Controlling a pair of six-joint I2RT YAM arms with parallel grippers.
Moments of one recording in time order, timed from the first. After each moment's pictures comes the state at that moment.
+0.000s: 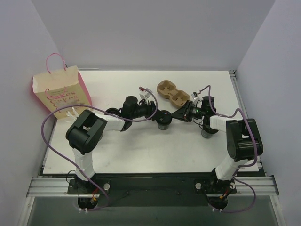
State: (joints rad) left arm -0.59 1.94 0.95 0.69 0.53 -0.51; right arm 0.11 1.68 0.71 0.35 -0.84 0.77
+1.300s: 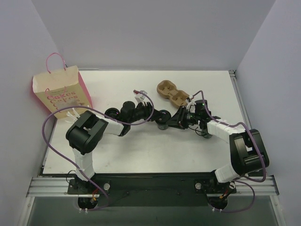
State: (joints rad) left arm -0.60 1.94 0.83 0.90 0.42 -0.68; right arm 0.25 1.50 0.68 0.11 -0.70 0.76
